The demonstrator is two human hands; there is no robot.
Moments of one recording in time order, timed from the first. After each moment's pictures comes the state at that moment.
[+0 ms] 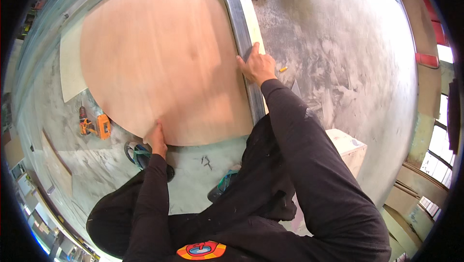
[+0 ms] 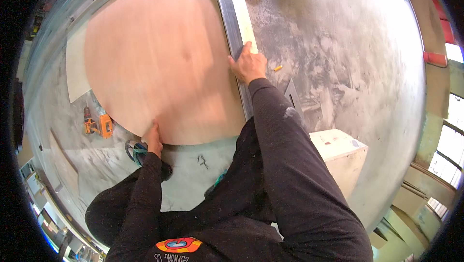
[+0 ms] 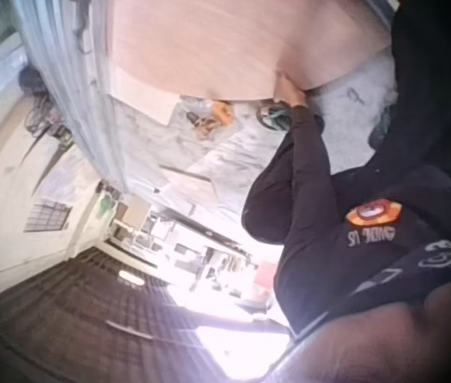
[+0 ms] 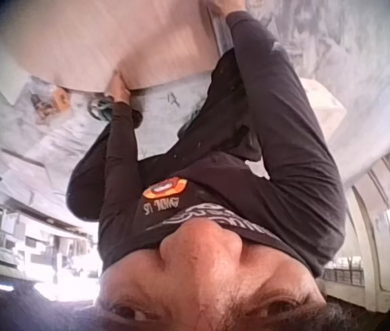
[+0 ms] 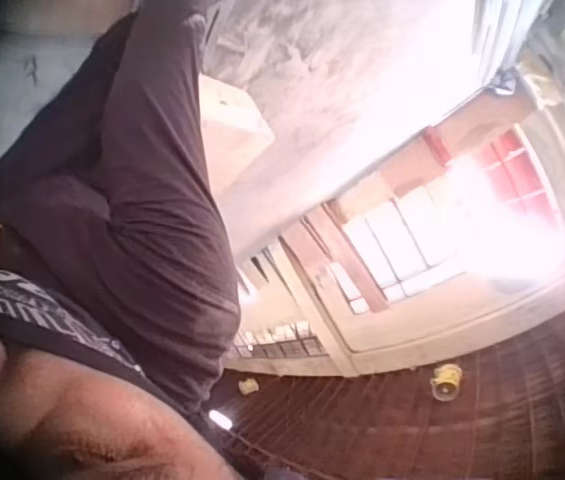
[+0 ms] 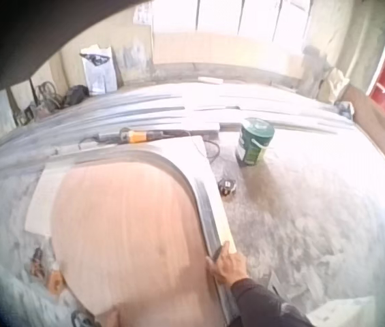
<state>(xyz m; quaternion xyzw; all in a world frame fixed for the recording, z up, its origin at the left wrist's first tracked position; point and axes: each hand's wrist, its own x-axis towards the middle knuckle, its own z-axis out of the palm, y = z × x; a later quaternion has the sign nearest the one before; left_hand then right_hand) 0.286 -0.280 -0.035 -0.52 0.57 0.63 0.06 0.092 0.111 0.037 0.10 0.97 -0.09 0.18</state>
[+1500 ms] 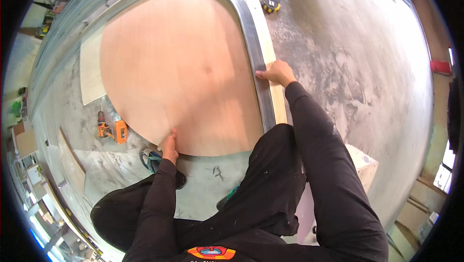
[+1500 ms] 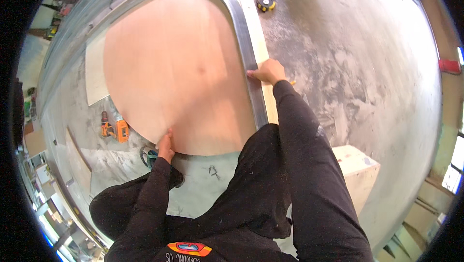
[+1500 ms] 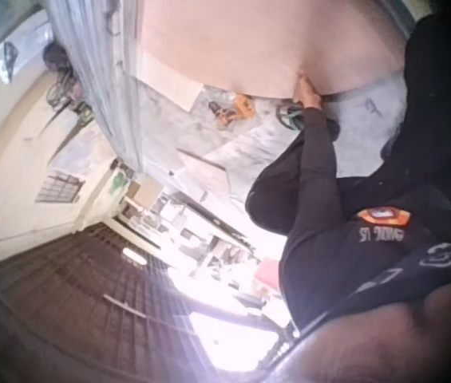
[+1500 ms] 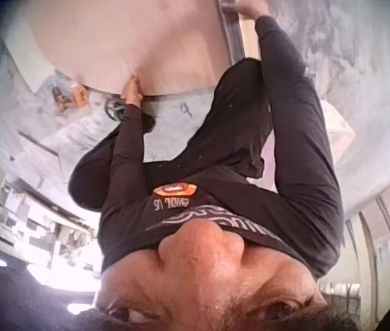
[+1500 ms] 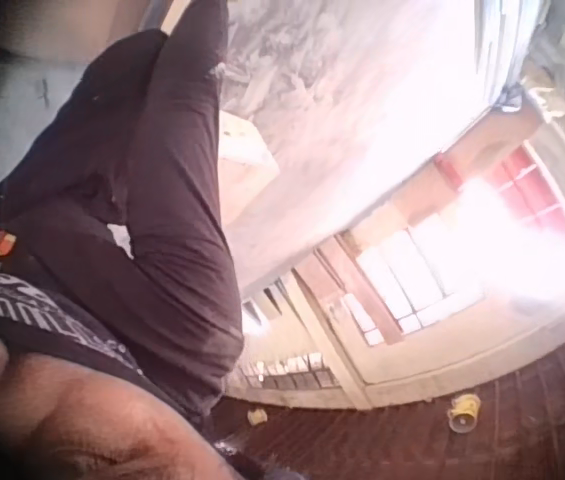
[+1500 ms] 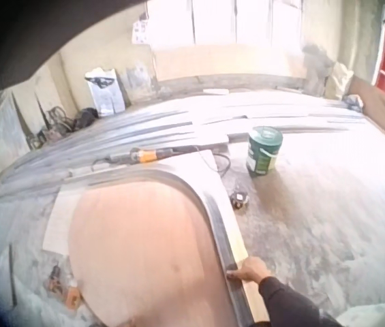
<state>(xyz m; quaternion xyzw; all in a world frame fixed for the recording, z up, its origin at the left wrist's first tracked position) 0.297 -0.344 -0.093 -0.50 0.55 0.65 0.15 0.052 0.149 0.030 0.04 0.94 -0.18 0.29</state>
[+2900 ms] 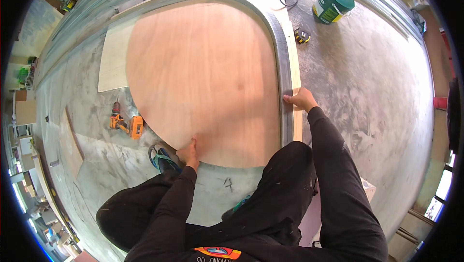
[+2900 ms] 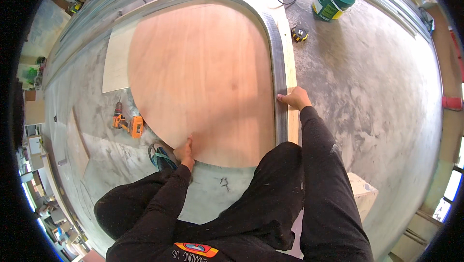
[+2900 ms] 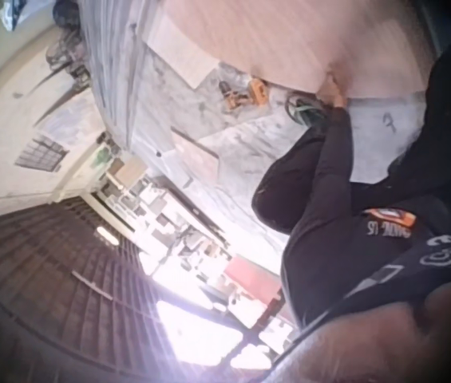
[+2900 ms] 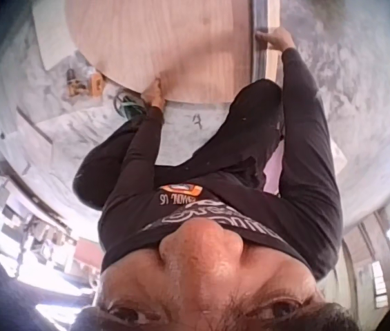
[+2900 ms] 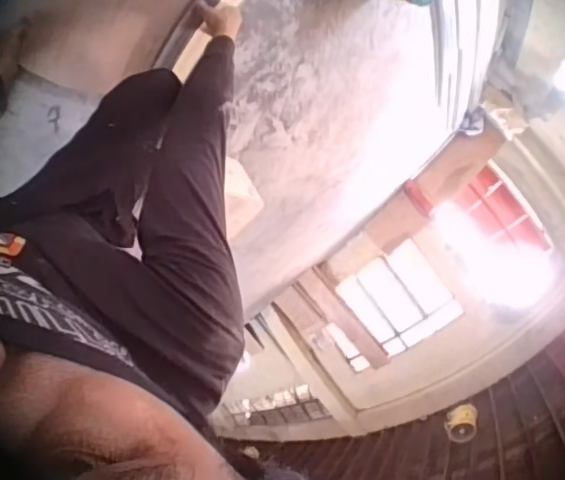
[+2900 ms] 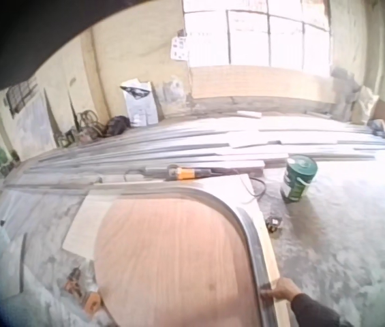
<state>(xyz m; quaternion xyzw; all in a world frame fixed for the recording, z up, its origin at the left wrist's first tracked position) 0.279 -0.259 -0.021 -0.61 0.65 0.44 -0.03 0.054 0.170 0.009 0.10 0.90 -0.29 0.31</state>
